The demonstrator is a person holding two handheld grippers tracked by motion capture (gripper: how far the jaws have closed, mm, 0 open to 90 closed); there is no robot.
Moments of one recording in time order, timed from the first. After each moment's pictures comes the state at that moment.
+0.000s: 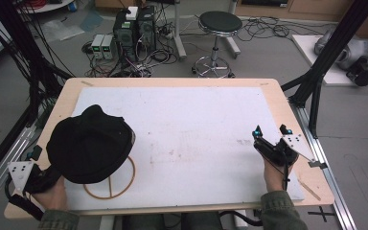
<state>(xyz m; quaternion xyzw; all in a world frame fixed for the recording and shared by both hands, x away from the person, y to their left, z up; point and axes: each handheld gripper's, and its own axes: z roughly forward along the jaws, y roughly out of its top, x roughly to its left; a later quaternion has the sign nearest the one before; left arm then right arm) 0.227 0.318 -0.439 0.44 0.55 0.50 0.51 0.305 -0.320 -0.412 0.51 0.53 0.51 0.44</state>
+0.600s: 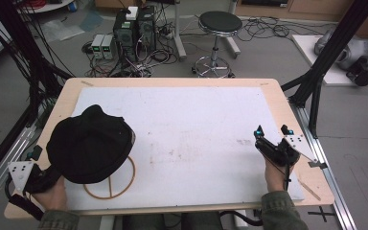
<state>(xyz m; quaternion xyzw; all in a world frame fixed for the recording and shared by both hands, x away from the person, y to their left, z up) 0.227 0.318 -0.439 0.44 0.55 0.50 0.51 0.304 -0.323 -0.411 0.52 0.53 0.52 0.44</state>
